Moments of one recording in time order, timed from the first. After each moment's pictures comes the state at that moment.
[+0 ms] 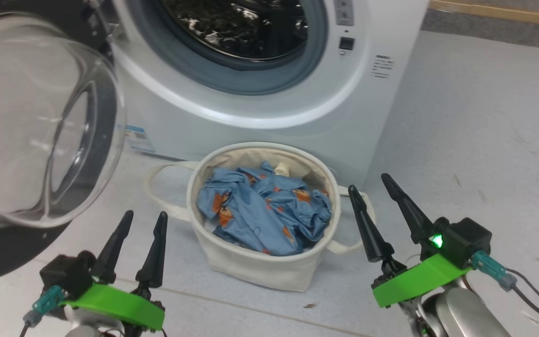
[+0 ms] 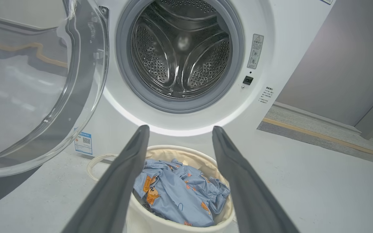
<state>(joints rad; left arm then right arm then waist) -0.18 0.25 -0.25 0.18 -0.53 -0.06 -0.19 -0.22 -0.14 0.34 0.13 0.33 0.13 -0.26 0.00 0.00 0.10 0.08</state>
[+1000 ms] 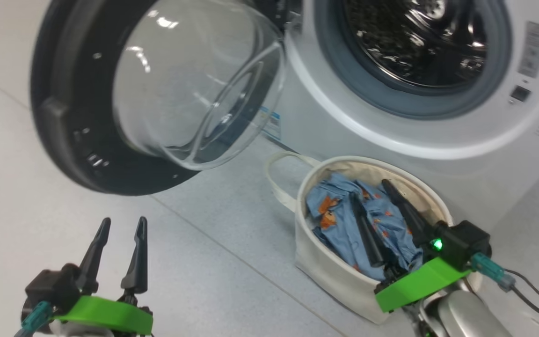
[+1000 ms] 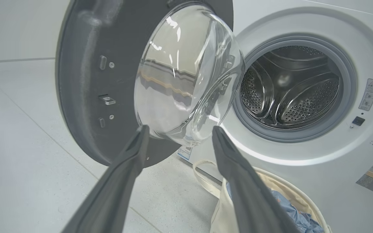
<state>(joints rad) -0.14 0.25 -0.21 0.18 -0.48 0.00 -0.25 -0.22 -0.17 0.36 0.14 0.34 0.13 -0.26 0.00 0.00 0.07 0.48</state>
